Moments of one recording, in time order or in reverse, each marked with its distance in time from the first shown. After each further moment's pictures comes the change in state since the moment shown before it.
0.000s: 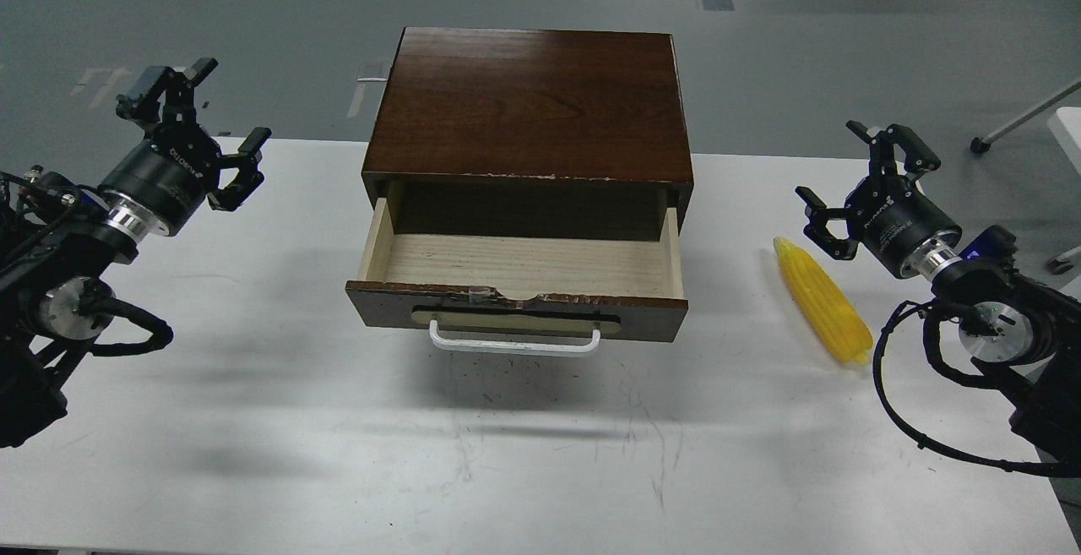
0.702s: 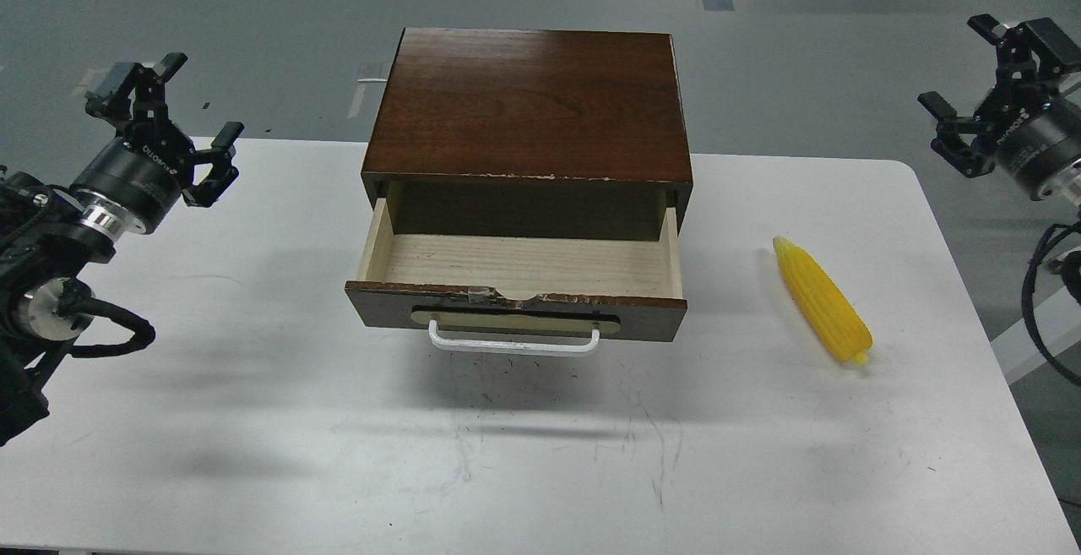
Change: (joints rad) left arm -0.005 0.018 0.002 0.035 0.005 0.000 -0.037; right arm 0.154 -0.272 -0.048 0.004 -0.341 0.000 0.163
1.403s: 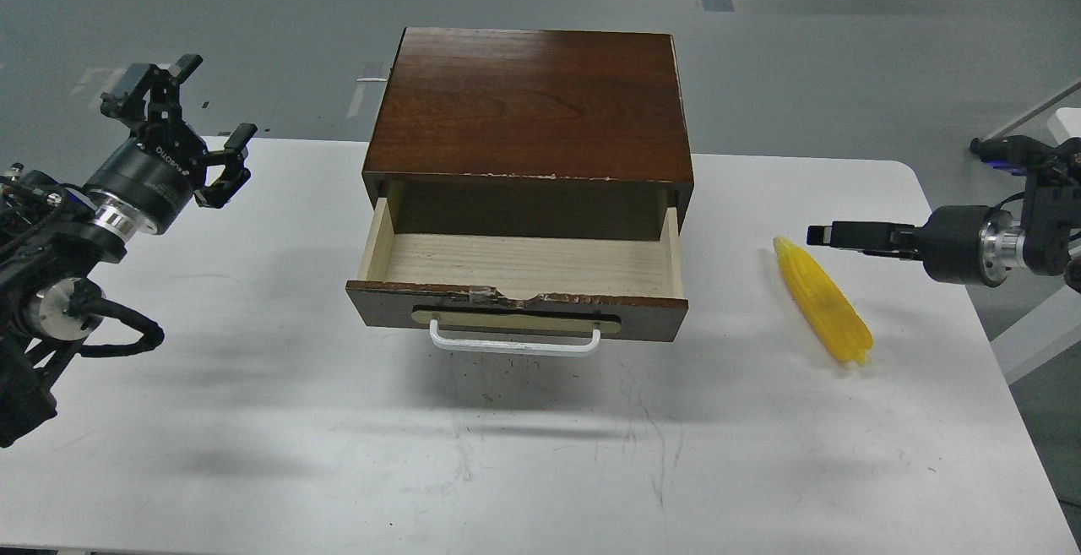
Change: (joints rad) left arm -0.002 -0.008 0.012 -0.012 0.009 0.000 -0.002; right arm 0.150 -0.026 -0.370 0.218 -1.071 -0.092 0.000
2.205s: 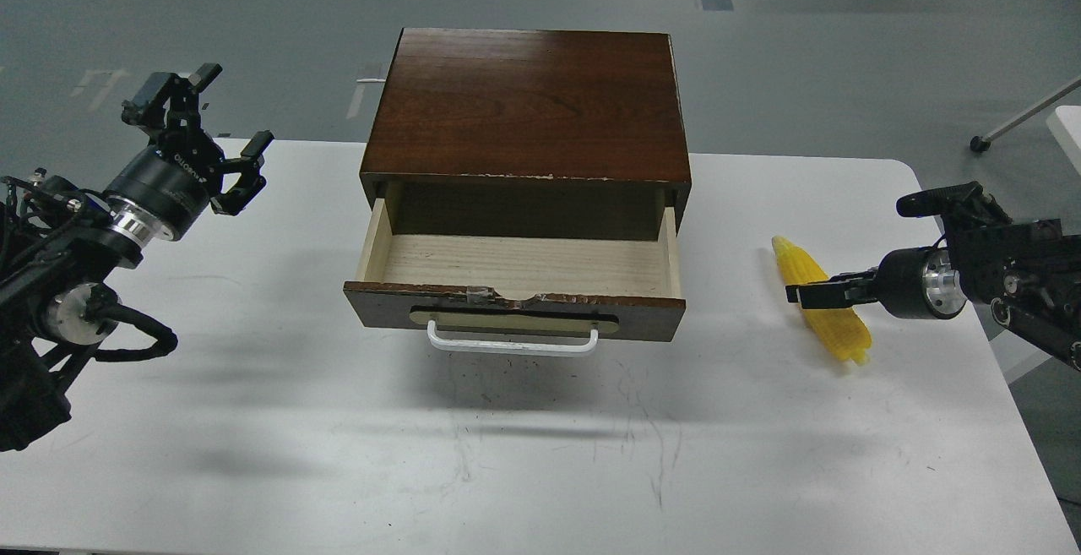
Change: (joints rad) left arm 0.005 -0.024 0.004 0.001 0.017 0.000 0.000; right arm 0.027 0.176 -0.250 -0.180 -0.048 -0.101 0.000
